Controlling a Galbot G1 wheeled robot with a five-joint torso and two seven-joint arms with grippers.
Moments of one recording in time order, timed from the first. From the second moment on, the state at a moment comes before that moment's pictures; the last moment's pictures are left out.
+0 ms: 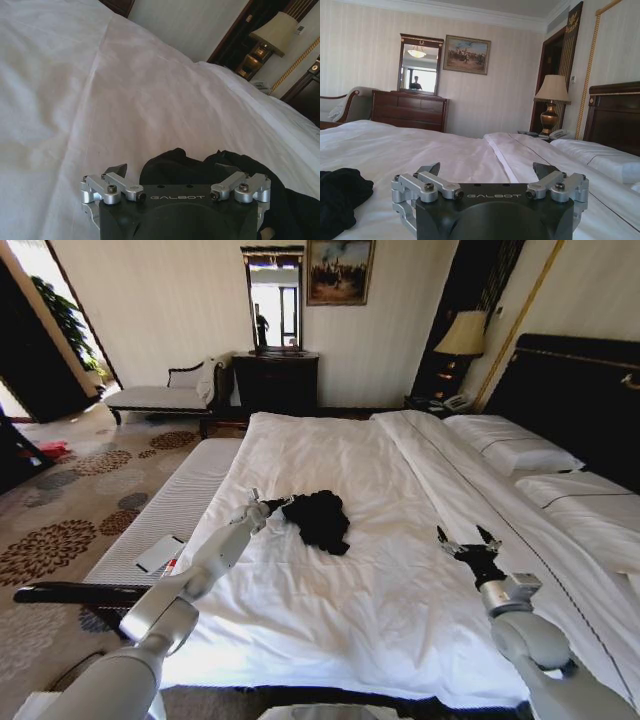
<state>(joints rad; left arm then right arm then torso) 0.22 -1.37 0.13 -0.66 -1.08 0.28 0.14 -1.58 0.92 0.81 2.04 0.57 -0.03 0.17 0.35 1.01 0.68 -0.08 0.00</state>
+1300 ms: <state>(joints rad) 0.28 -1.31 0.13 -0.80 -1.04 0.28 0.10 -1.40 0.77 0.67 1.97 0.82 -0.09 0.17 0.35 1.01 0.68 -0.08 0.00</state>
